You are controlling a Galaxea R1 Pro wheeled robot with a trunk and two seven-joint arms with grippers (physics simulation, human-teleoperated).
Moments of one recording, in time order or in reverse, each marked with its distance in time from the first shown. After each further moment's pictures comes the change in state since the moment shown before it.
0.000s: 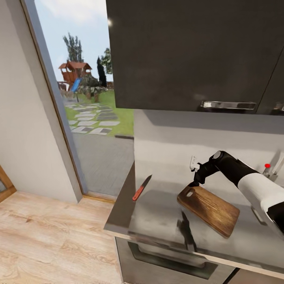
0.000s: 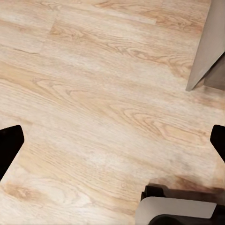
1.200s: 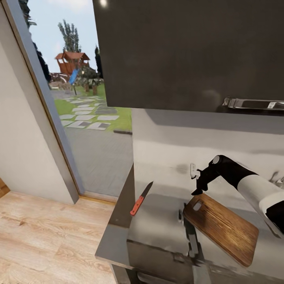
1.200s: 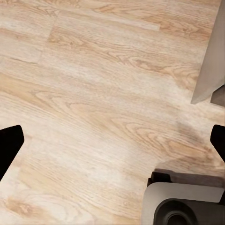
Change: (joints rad) left arm 0.000 0.014 0.001 0.000 0.001 0.000 0.000; right arm 0.000 0.000 0.102 0.060 0.000 -0.106 0.071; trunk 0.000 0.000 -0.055
